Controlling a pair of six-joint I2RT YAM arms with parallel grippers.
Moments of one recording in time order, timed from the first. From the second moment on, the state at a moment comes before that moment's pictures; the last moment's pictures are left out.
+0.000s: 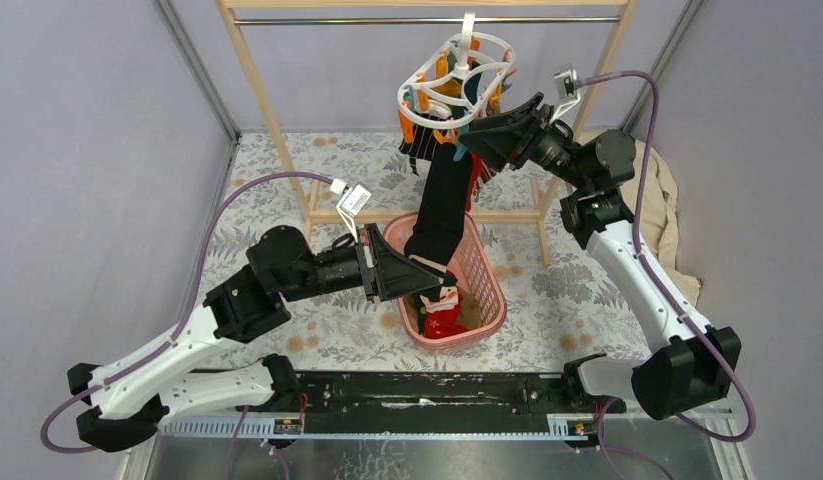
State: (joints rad) left arm -1.03 0.87 1.09 -0.19 0.31 -0.89; right arm 0.29 1.29 1.20 0.54 -0.78 0.75
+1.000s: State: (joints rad) left arm -1.03 0.88 1.09 -0.19 0.33 -0.91; right arm 0.29 1.34 1.19 0.67 -0.86 0.88
